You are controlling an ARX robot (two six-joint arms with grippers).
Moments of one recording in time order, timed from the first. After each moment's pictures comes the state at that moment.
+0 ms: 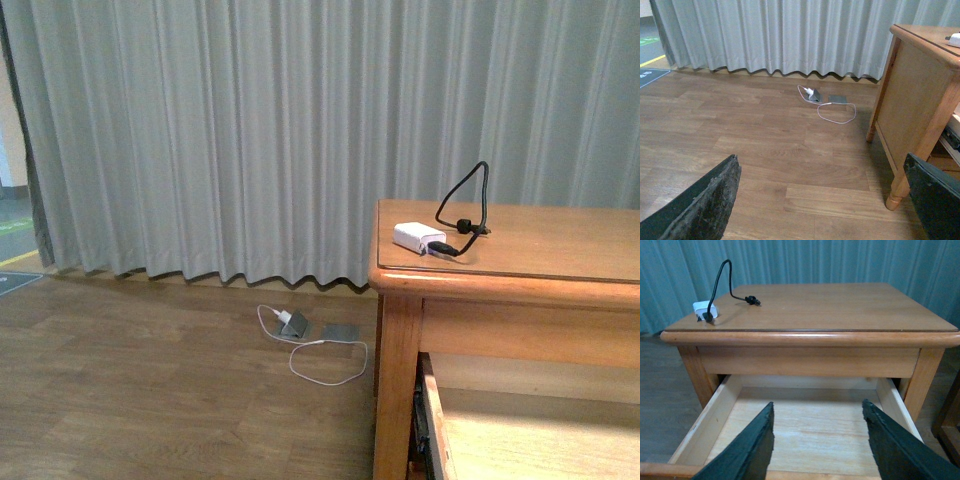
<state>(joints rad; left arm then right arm) 0.00 0.00 0.02 0.00 0.00 0.00 -0.18 0.48 0.12 0.36 -0.16 0.02</state>
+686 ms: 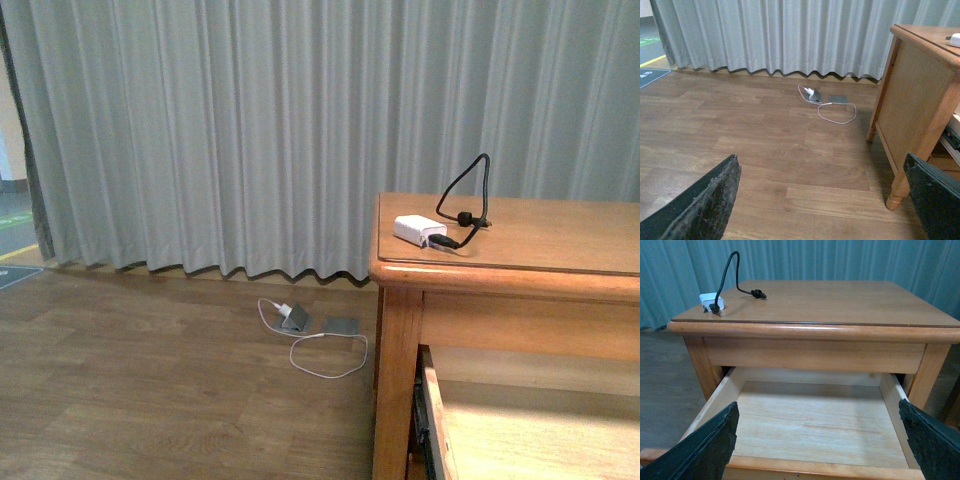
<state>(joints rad) 0.00 0.00 0.02 0.00 0.00 0.00 -0.12 0.41 0.08 0.33 -0.12 0.00</state>
